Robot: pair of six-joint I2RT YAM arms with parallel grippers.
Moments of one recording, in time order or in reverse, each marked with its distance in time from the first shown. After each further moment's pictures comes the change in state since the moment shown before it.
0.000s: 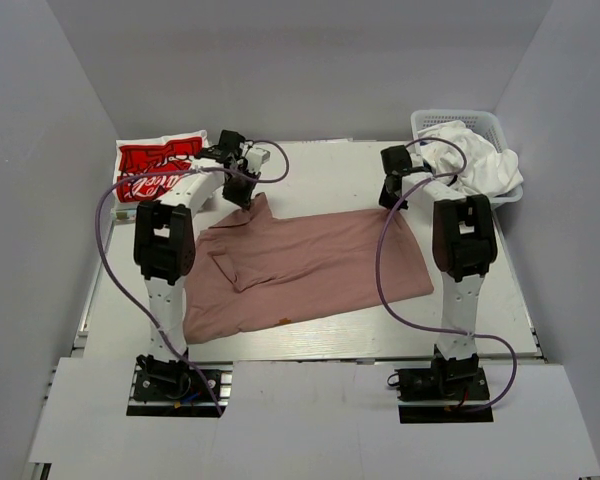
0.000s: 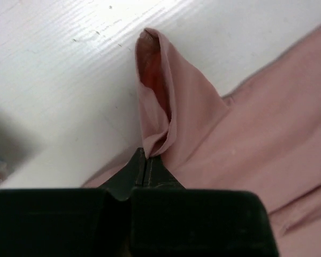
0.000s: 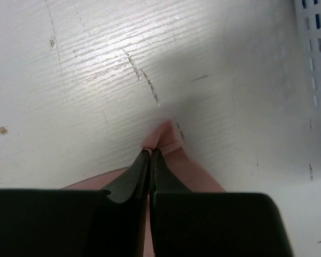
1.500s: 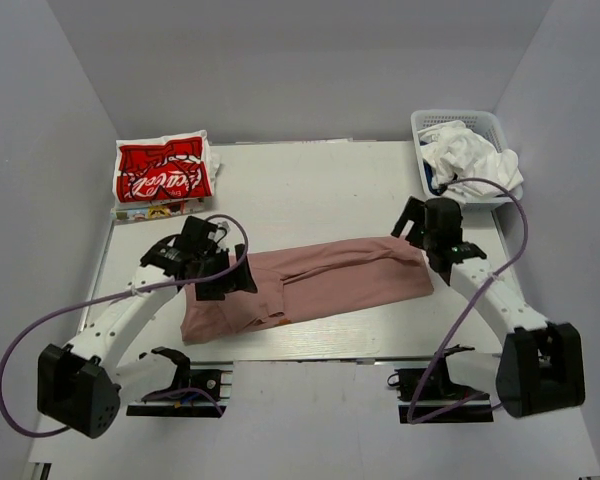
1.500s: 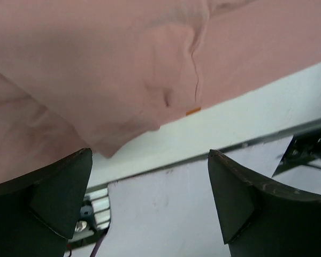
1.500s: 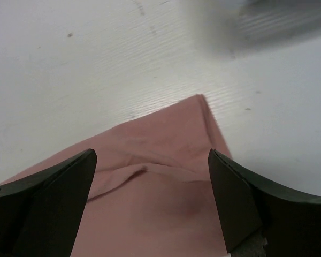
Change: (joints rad) left arm -0.133 -1.098 -1.013 -0.068 0.084 -0.732; right arm -0.004 -0.996 -0.900 0.316 -0.036 0.021
